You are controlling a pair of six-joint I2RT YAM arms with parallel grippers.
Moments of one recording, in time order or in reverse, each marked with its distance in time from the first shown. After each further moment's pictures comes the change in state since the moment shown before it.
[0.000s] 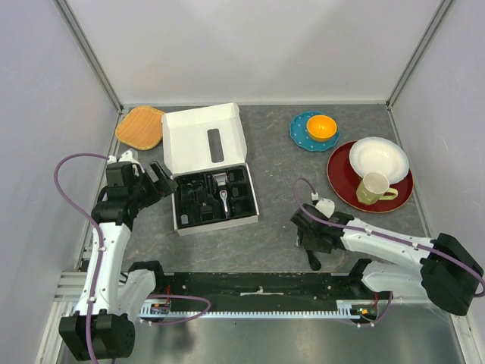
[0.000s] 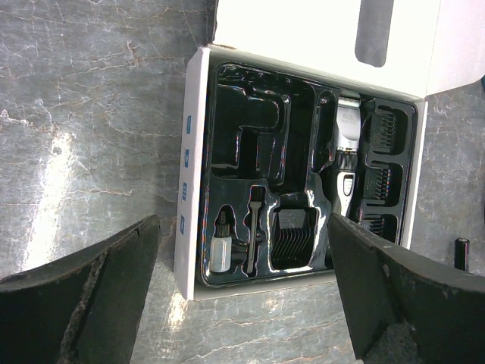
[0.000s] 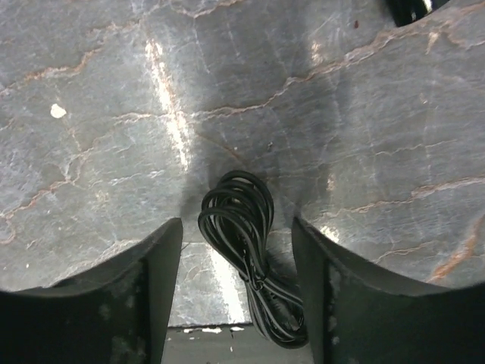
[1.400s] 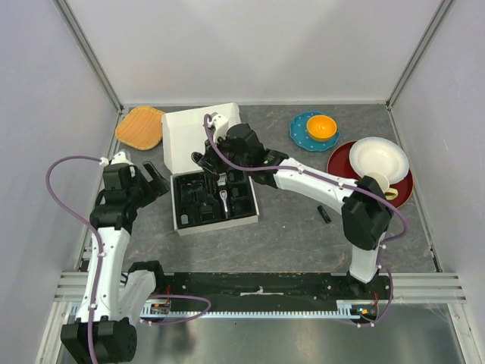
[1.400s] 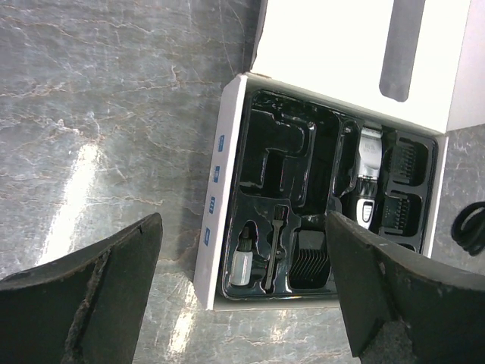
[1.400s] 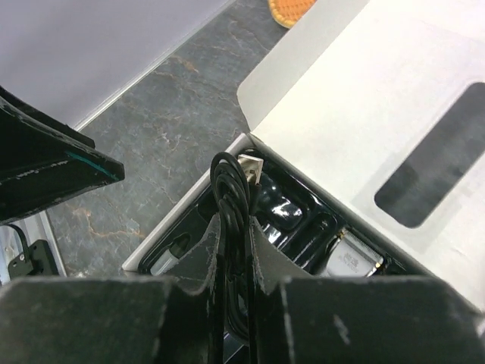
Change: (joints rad) left arm 0.014 -0.026 -0.006 0.012 -0.091 -0.008; right arm -0.005 0.689 0.980 0.674 -0.452 -0.812
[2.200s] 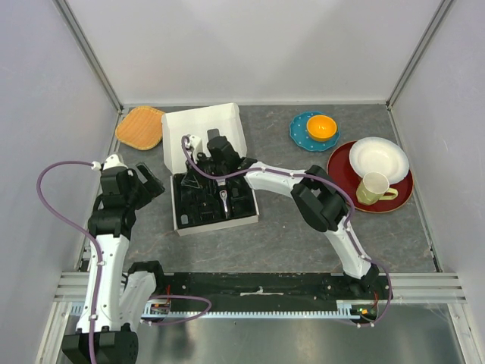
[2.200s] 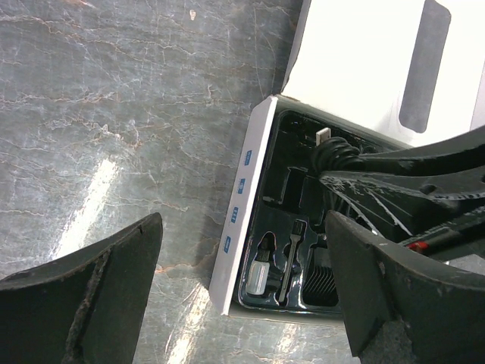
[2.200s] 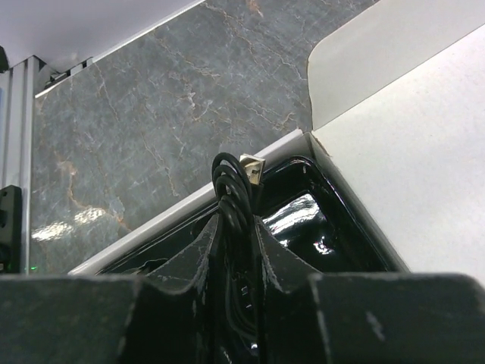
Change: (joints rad) left arm 0.001 -0.073 0.000 -0.021 -0.132 -0.027; right arm 0.008 0.403 0.180 0.185 -0.330 -0.117
